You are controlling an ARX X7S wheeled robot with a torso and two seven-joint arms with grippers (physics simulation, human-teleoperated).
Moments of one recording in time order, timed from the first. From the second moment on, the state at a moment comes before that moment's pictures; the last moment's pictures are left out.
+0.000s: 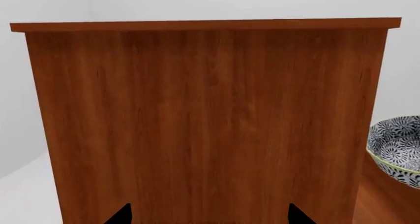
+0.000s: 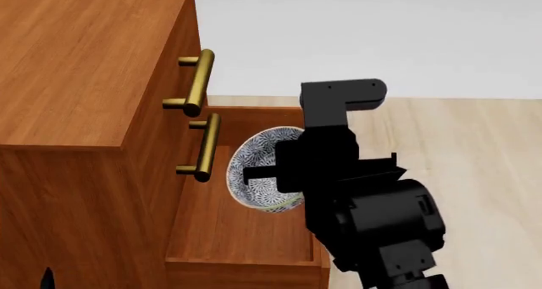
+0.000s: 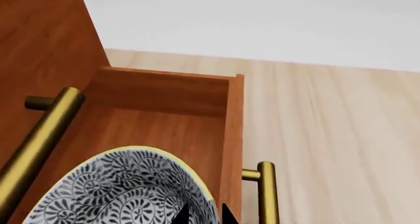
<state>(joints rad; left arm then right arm) 0.23 -0.43 0.15 0.62 -0.34 -0.20 -0.47 1.10 0.12 -0.44 0.59 0.63 0.91 0.30</state>
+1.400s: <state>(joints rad) 0.22 -0.44 0.15 0.59 -0.36 -0.19 -0.47 1.22 0.00 -0.84 1.10 0.86 0.57 0.18</state>
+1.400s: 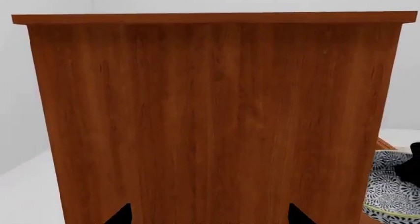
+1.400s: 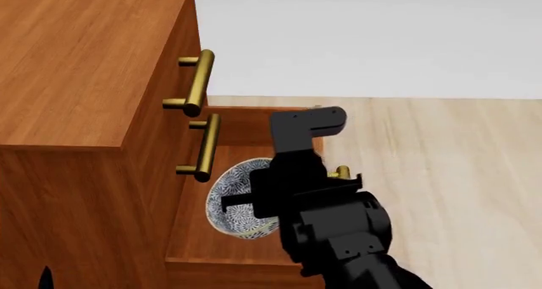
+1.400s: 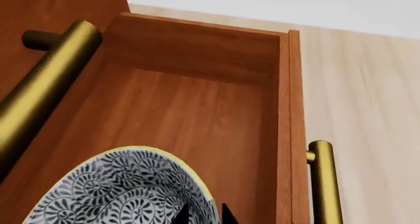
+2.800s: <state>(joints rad) 0.21 -0.45 0.16 0.57 -0.38 -0.18 -0.48 1.26 0.00 -1.57 1.19 1.62 0.37 0.18</state>
